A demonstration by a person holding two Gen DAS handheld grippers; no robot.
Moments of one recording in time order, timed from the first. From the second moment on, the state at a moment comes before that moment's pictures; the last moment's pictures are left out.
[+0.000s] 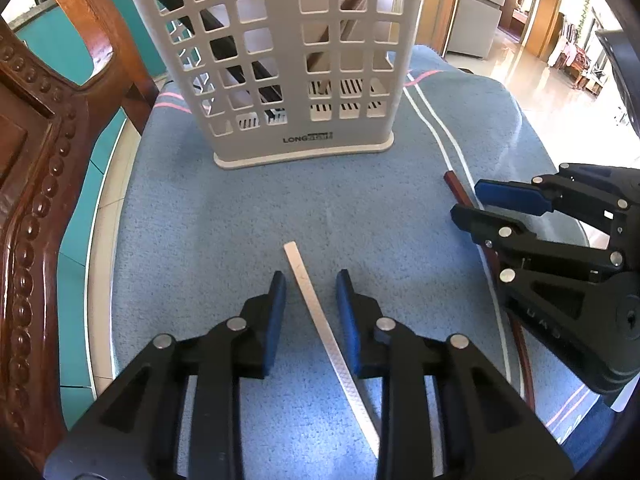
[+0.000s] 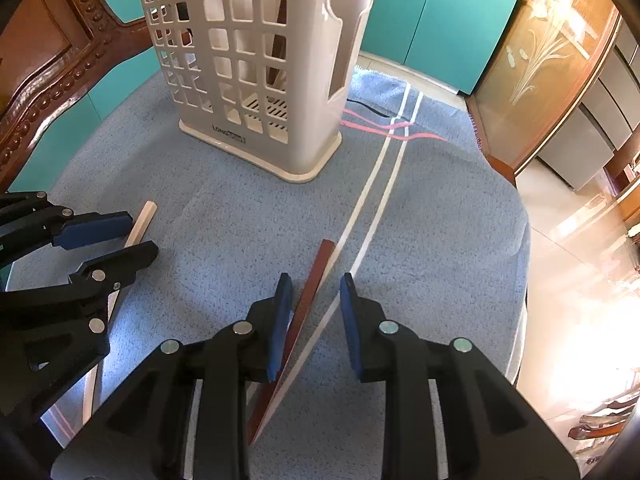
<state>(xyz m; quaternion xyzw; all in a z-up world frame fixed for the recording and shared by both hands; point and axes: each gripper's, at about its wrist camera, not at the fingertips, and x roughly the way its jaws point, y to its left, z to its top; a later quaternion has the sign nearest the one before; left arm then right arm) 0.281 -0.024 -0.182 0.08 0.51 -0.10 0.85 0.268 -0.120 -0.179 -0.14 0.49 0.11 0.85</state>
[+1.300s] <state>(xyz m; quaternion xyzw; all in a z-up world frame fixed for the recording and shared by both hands) 0.223 0.055 0.126 -0.11 0.08 -0.07 0.99 0.234 -0.193 0.122 0.14 0.06 0.17 0.97</state>
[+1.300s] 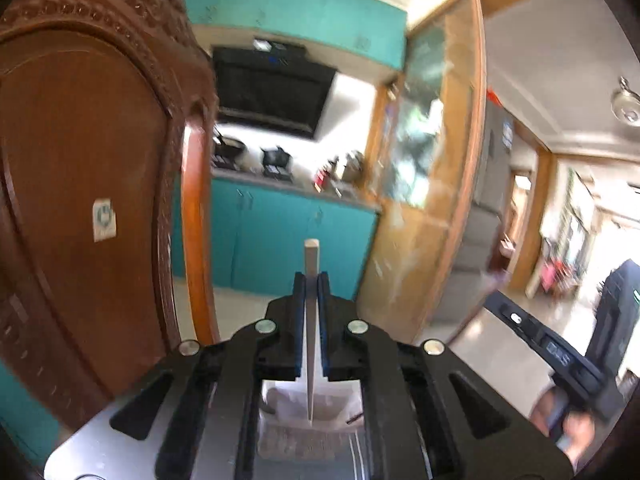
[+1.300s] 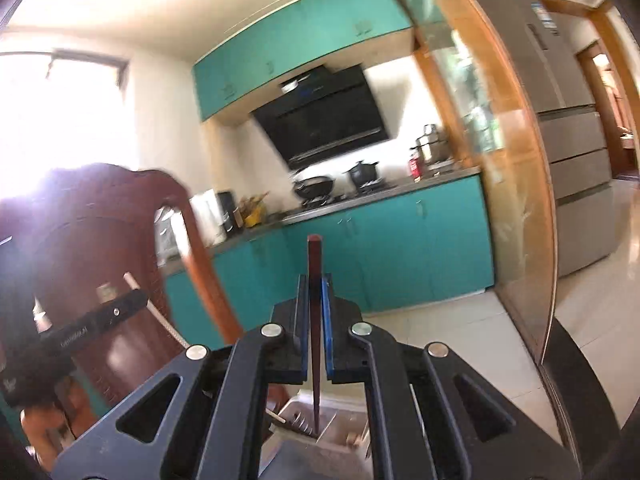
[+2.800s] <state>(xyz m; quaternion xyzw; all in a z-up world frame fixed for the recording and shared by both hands) 0.046 0.003 0.036 0.03 0.13 -0.01 0.99 0.008 -0.180 0.025 -0.04 0.08 0.03 1.00</state>
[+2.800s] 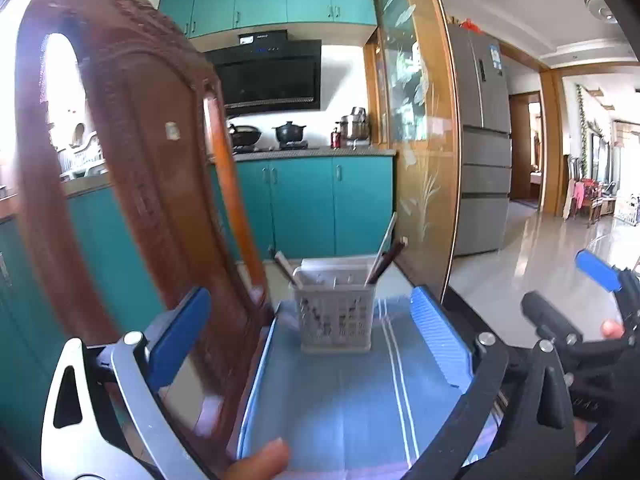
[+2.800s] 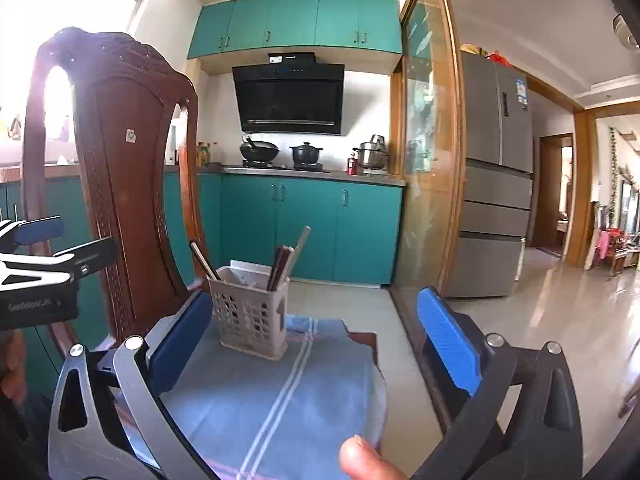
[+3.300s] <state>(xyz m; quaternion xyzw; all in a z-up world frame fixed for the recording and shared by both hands) -0.014 0.007 0.037 0.03 0.14 0.00 0.99 -0.046 -0.172 0.029 -0.06 0.08 0.06 0.99</state>
